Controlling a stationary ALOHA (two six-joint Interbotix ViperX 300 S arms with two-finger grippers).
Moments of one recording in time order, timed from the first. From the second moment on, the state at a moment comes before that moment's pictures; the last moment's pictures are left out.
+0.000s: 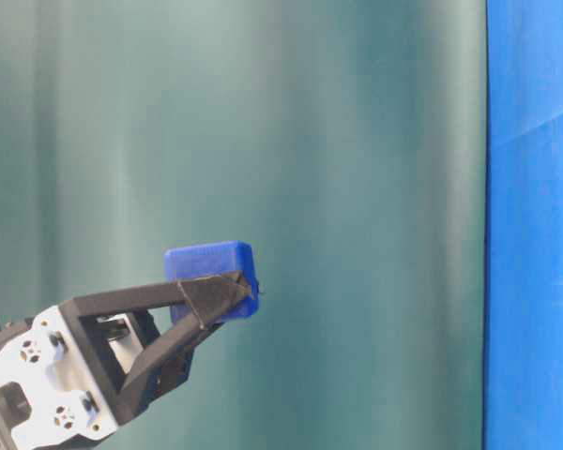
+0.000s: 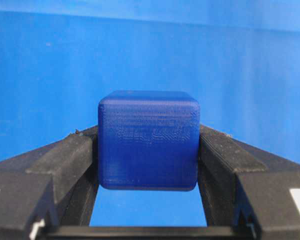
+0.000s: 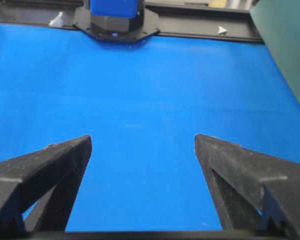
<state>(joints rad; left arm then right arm) 0.00 -0.12 0.14 0.02 0.89 -0.09 -0.07 -0.88 1.16 0.01 -0.19 0.06</state>
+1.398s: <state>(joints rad) 0.00 -0.38 0.64 0.02 -0.01 -0.02 -0.07 -0.89 1.16 0.01 -0.19 0.06</state>
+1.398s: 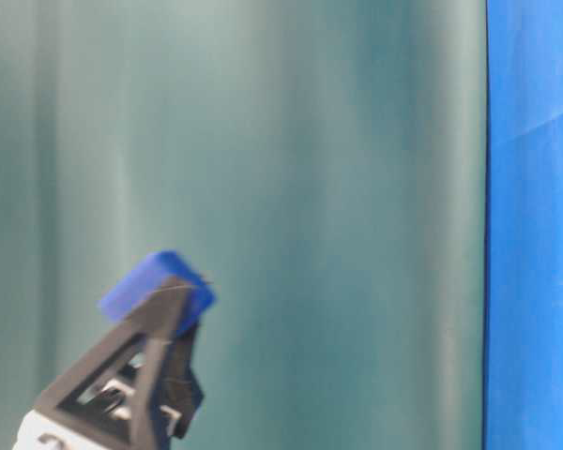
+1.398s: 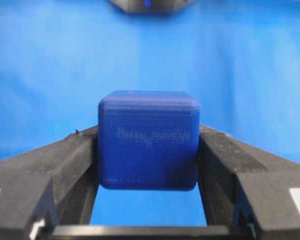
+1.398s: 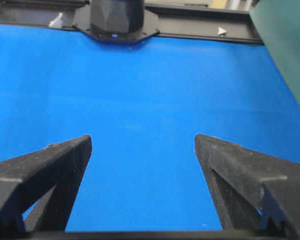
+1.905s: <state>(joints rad) 0.00 -0.43 0.69 0.02 -0.15 0.02 -0.07 -0.89 1.16 0.01 -0.19 0.06</state>
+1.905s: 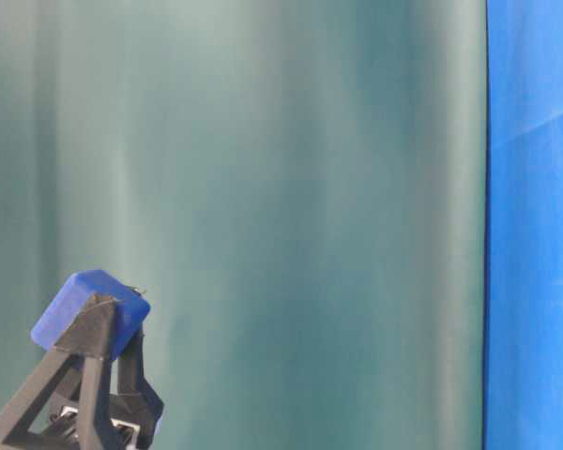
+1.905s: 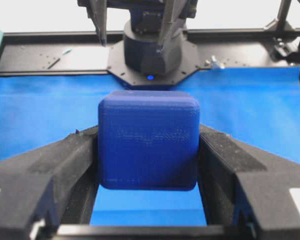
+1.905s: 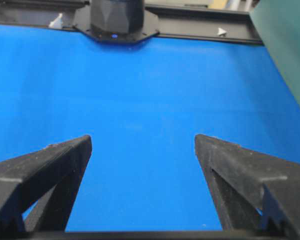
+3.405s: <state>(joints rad) 0.00 -0.44 0.69 0.01 -0.16 0.01 -0.07 -0.94 1.02 -0.84 -0.04 -0.42</state>
